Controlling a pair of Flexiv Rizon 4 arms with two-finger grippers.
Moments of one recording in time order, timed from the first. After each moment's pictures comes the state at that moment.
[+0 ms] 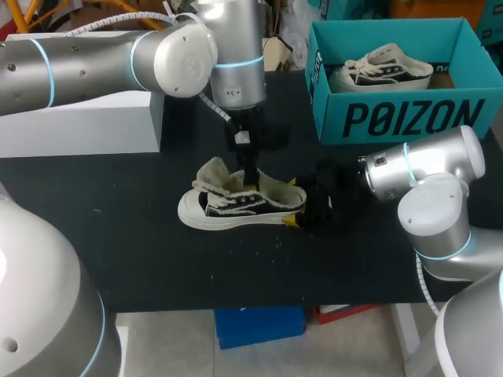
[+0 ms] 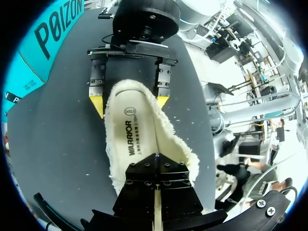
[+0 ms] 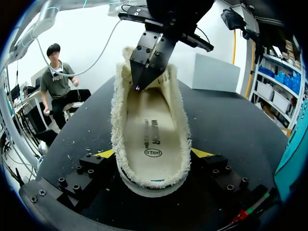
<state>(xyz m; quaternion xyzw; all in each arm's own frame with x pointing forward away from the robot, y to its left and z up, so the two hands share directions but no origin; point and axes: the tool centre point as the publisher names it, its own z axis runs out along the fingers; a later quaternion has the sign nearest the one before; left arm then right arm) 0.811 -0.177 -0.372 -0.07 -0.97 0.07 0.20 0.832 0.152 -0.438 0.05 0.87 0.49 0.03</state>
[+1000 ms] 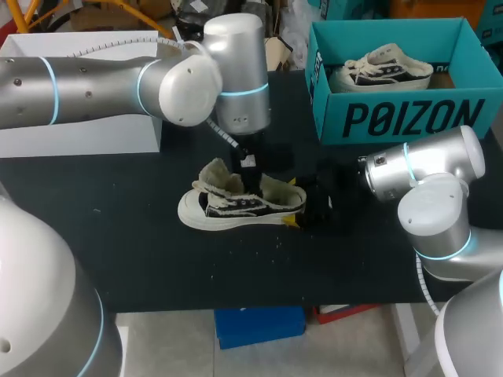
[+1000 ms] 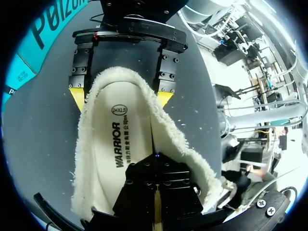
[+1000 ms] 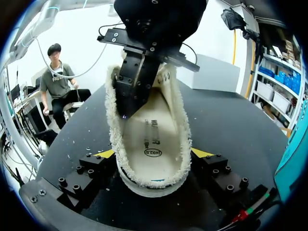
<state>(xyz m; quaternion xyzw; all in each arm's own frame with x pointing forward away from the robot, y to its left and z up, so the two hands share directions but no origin) 0.791 -0.184 -0.406 -0.04 -0.98 0.07 0.19 0.832 0.152 -0.438 0.05 0.87 0.49 0.03</state>
